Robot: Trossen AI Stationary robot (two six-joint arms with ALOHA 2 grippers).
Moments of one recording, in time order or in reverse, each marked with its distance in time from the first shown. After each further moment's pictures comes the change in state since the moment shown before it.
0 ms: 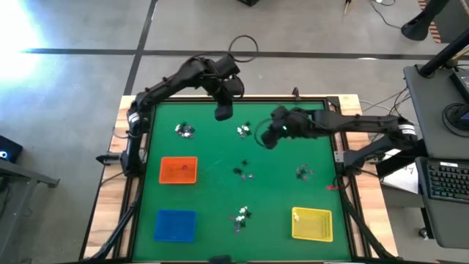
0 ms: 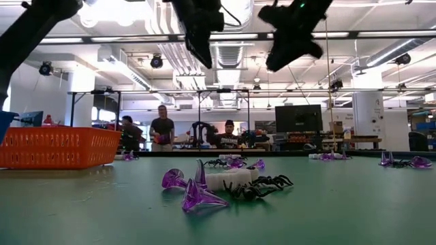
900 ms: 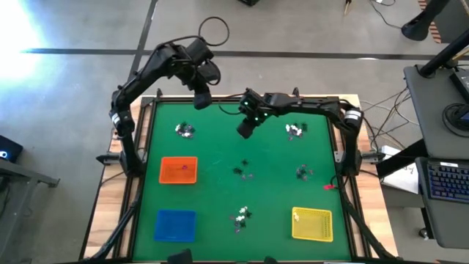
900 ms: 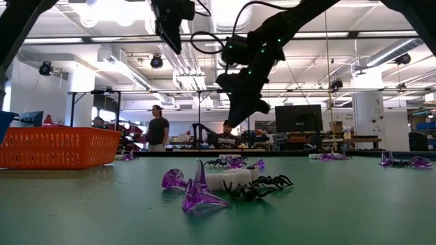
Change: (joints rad) left arm 0.119 -0.160 -0.005 -0.175 -0.062 -0.068; right arm -0.273 0.553 0.298 0.088 -0.439 -0.340
